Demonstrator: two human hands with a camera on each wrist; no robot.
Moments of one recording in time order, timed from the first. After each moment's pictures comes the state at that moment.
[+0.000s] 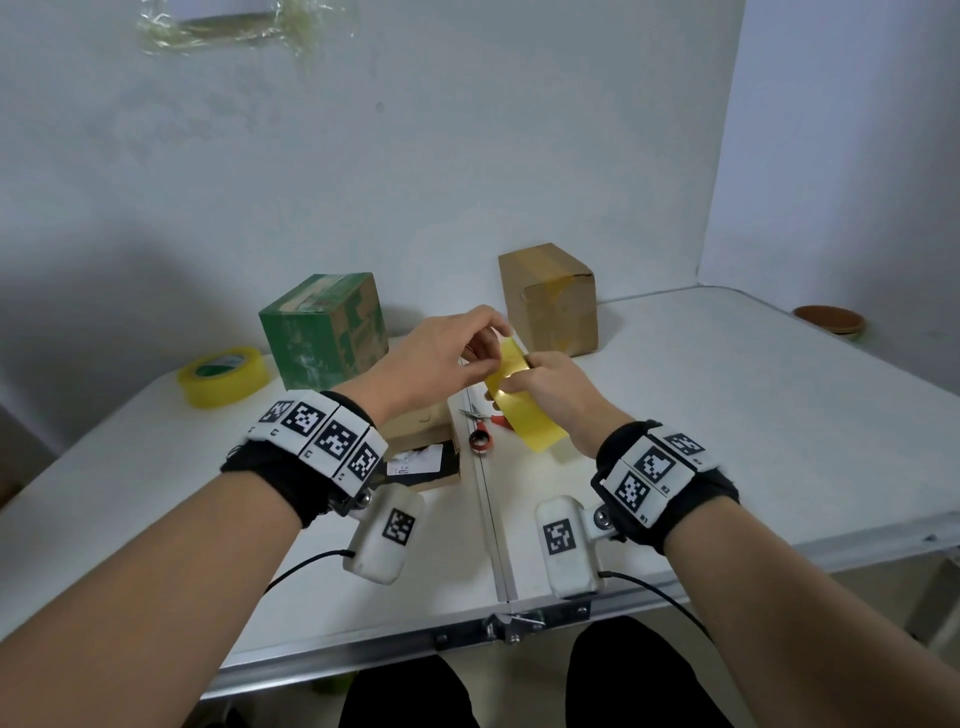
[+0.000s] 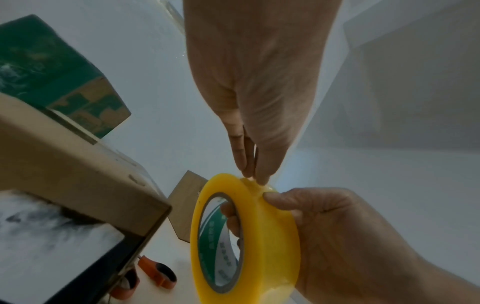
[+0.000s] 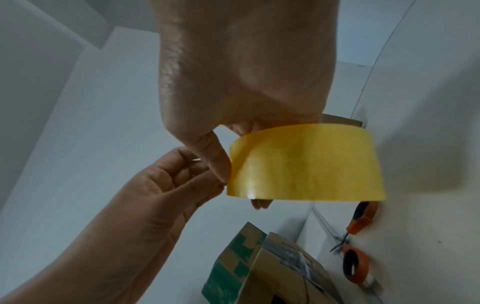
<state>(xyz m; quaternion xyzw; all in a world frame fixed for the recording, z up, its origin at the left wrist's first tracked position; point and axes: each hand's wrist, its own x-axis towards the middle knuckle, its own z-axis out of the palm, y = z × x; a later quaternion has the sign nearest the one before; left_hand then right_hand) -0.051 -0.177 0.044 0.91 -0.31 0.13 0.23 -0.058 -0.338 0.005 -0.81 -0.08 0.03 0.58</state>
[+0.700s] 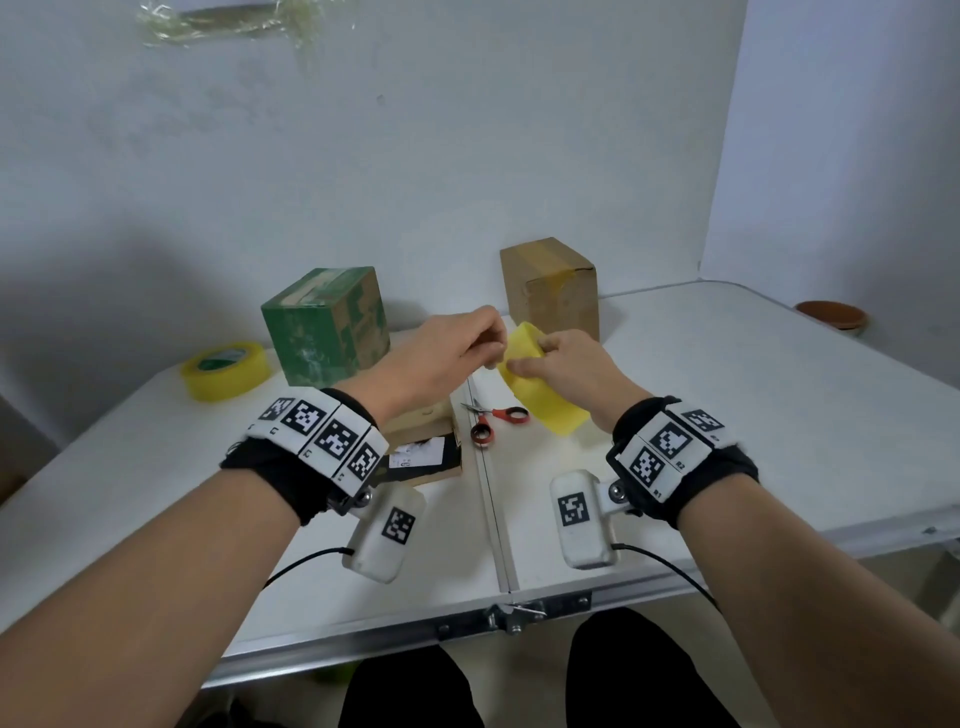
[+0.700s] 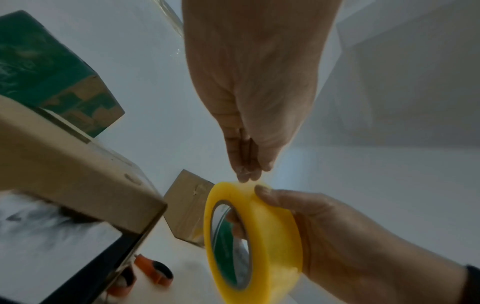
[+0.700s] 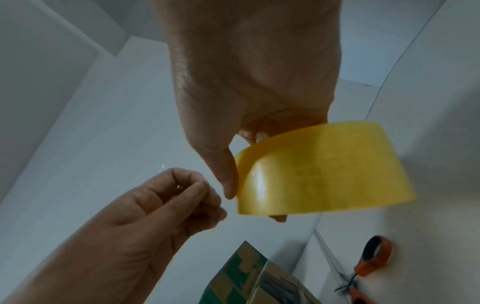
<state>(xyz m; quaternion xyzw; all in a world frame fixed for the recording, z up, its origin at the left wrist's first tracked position) -0.056 -0.180 0.044 0.92 -0.29 0.13 0.21 -0.049 -0.358 0.011 -0.85 -0.07 -0.02 0.52</state>
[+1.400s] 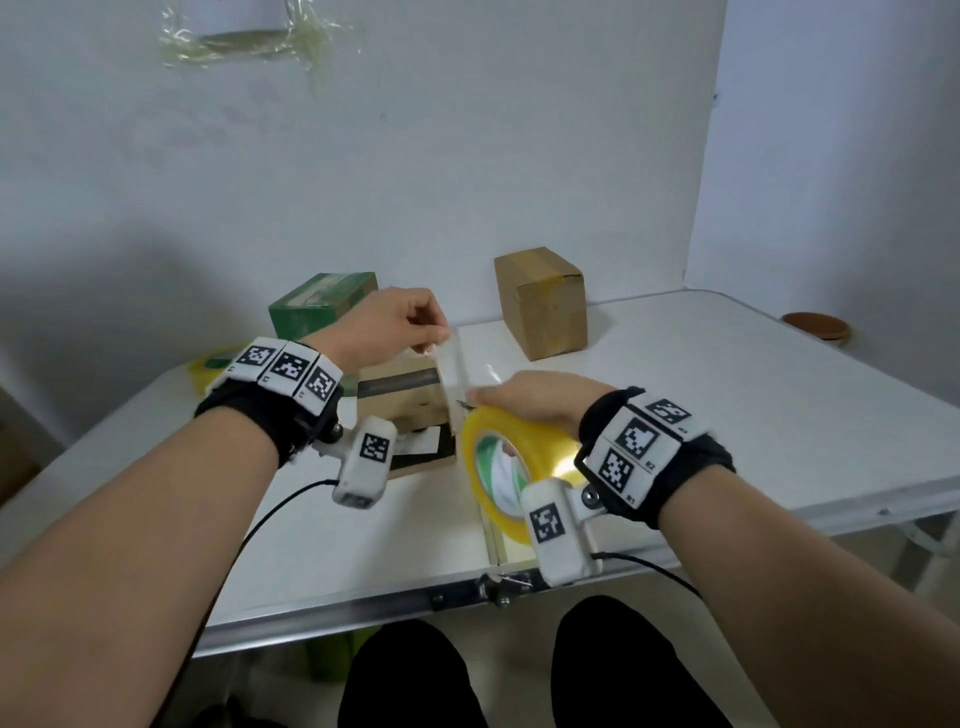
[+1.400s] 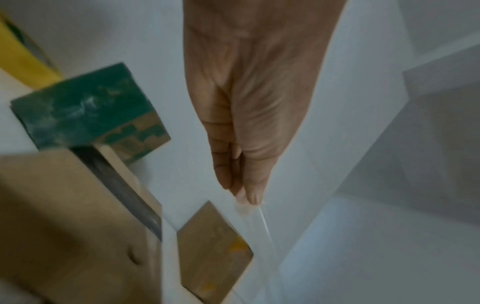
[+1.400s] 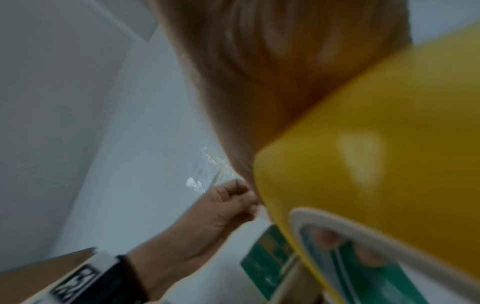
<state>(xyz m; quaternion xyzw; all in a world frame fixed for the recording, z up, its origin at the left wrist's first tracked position) -0.054 -0.138 0.066 0.92 -0.17 0.08 0.35 -0.105 -0.340 0.033 -0.91 -0.11 0.17 0.37</state>
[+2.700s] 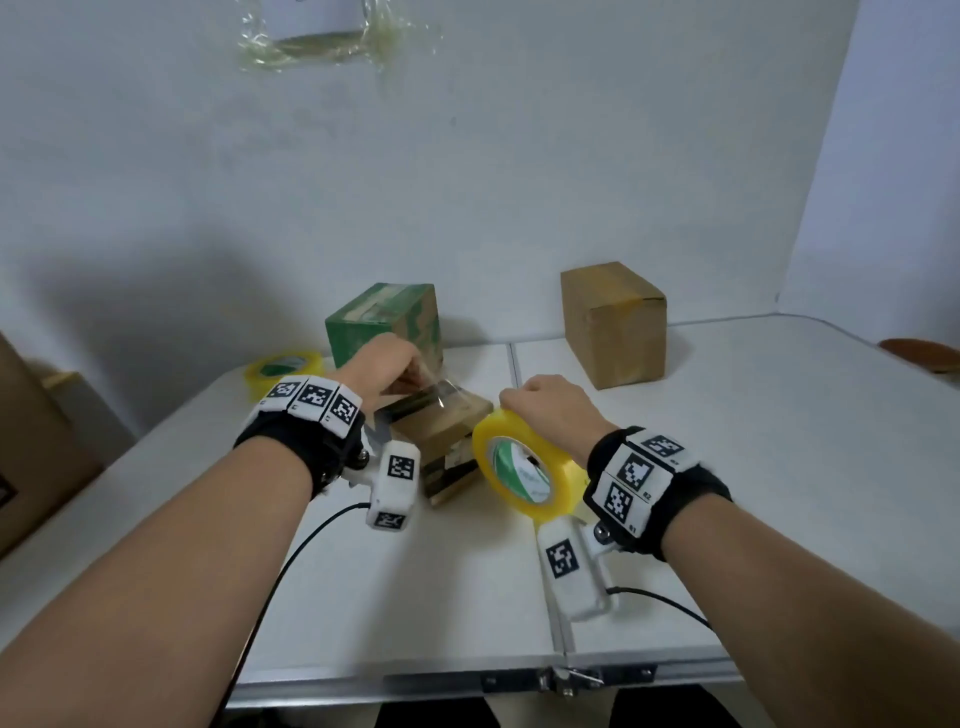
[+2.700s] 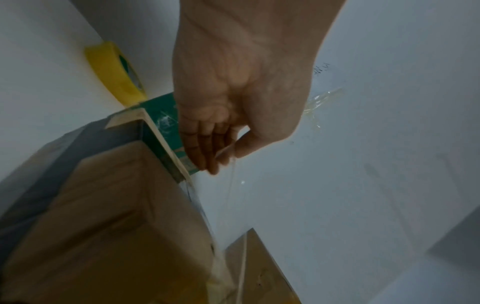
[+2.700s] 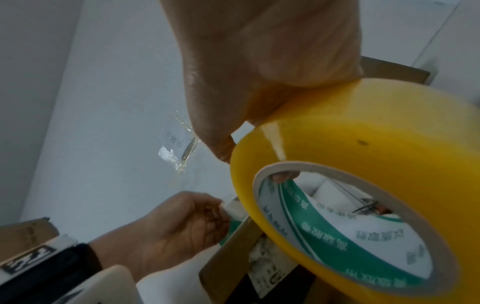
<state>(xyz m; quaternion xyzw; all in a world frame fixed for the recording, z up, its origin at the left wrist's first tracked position) 0.001 -0.071 0.038 0.85 0.13 0.06 0.52 -0.037 -0.284 0.015 -0.90 -0.09 0.05 0.43</state>
